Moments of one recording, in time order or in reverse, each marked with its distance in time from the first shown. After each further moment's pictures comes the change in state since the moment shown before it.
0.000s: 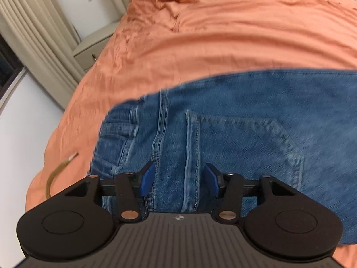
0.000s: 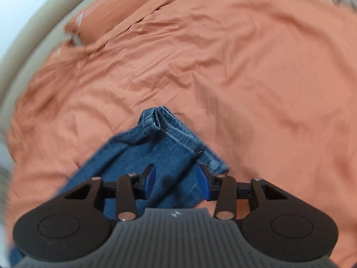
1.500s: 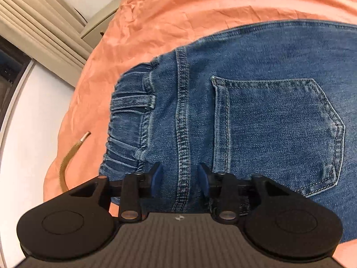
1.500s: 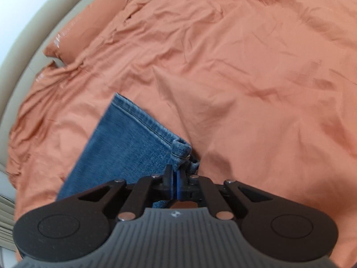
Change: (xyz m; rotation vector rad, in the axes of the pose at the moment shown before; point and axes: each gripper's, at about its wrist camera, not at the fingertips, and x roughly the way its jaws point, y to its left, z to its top) left arm 0.028 0.003 -0.002 0.080 0.169 0.121; right arm 0.001 -0.028 -0.008 0.018 -0.010 -0.073
